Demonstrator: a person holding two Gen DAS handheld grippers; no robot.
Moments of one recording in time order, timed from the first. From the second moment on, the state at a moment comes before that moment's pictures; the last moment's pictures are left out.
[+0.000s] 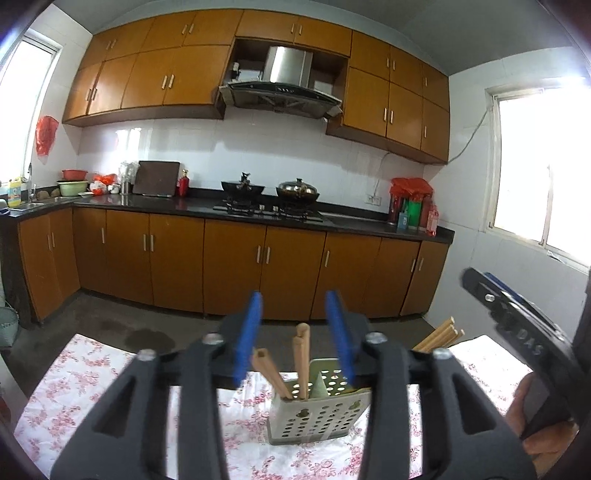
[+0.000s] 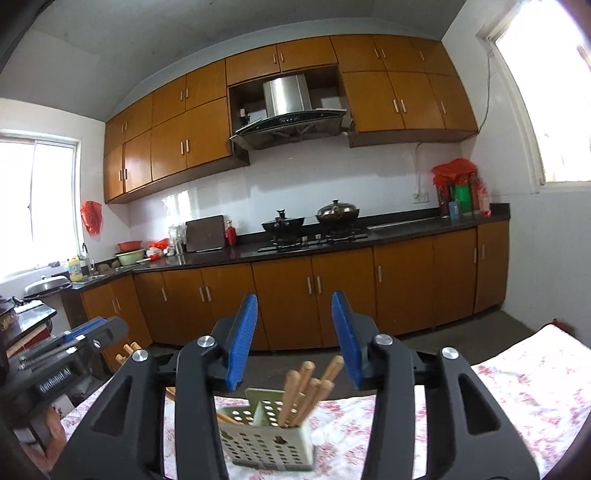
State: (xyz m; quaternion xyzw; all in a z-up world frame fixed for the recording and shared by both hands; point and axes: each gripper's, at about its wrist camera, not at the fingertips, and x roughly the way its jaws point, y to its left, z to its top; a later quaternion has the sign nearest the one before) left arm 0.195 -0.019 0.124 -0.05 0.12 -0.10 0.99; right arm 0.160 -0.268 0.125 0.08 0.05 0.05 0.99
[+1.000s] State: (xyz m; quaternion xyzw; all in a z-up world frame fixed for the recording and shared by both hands) left arm 0.014 0.008 0.009 0.04 0.18 -0.01 0.98; right arm 0.016 -0.241 0.020 0.02 0.16 0.00 0.99
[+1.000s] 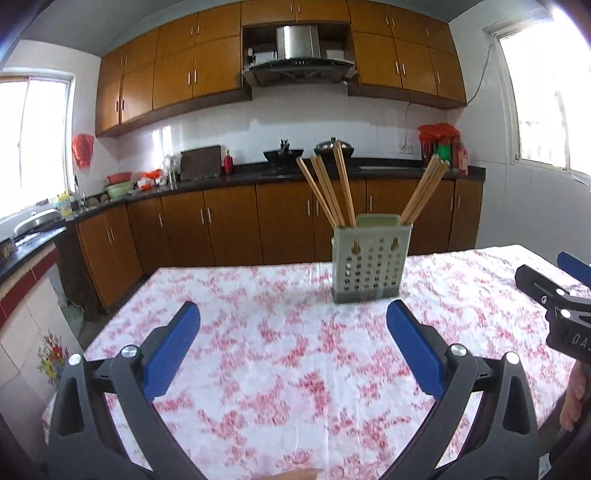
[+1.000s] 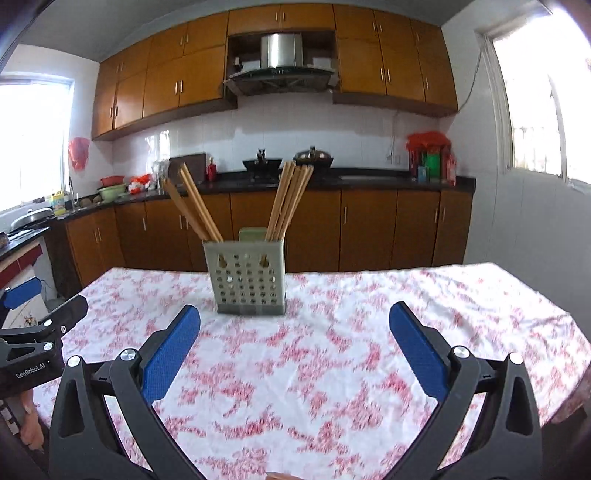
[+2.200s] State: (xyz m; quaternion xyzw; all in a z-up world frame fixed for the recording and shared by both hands) left arm 0.017 0.005 -0.003 0.02 0.20 -0.02 0.98; right arm 0.011 -0.245 0.006 0.02 0.19 0.00 0.98
